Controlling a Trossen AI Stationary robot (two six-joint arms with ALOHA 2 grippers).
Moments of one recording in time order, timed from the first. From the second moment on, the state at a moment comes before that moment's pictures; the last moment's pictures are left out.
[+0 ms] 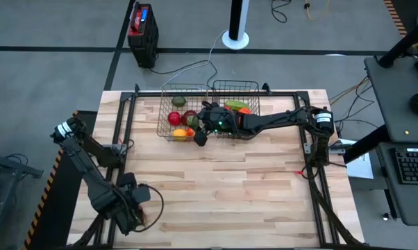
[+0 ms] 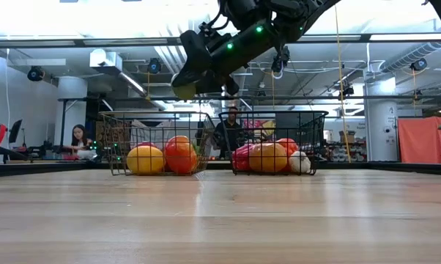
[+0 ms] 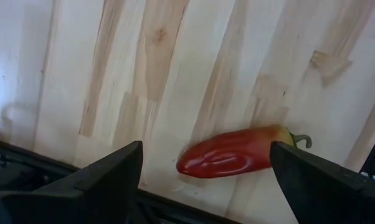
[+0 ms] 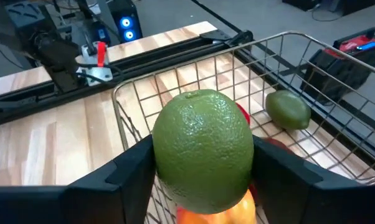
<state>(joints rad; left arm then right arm) -0.95 1.49 1.19 -1.28 -0.15 -1.25 -0.15 1.90 1.35 0.16 0.18 0.17</state>
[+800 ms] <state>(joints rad) -0.98 1.49 1.16 -1.16 -0.18 -1.31 -0.13 1.90 1.35 0.07 0.16 0.17</state>
